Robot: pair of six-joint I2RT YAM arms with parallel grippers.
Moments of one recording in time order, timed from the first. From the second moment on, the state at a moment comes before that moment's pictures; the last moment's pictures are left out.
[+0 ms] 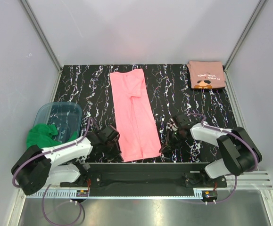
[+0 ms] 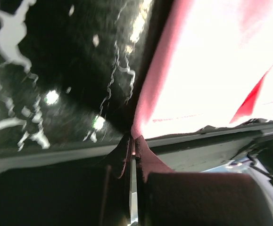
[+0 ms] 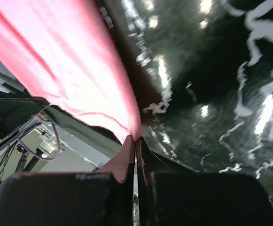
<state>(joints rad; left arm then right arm) -0.78 1.18 0.47 -0.51 0.22 -1.25 0.48 1.48 0.59 -0.39 -0.56 0.78</state>
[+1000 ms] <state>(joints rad) -0.27 1.70 1.27 -0.71 0.20 -0.77 0.36 2.15 1.76 -0.78 -0.51 0.53</state>
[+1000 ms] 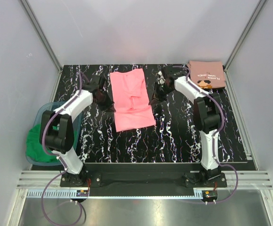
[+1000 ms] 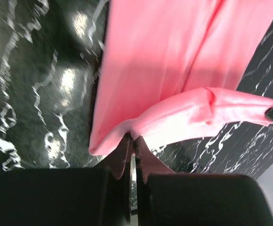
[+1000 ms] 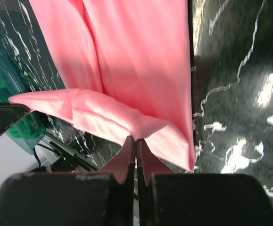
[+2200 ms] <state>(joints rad) -0.17 1.95 1.46 -0.65 0.29 -0.76 0.31 2.47 2.15 -0.85 -0.62 0.52</state>
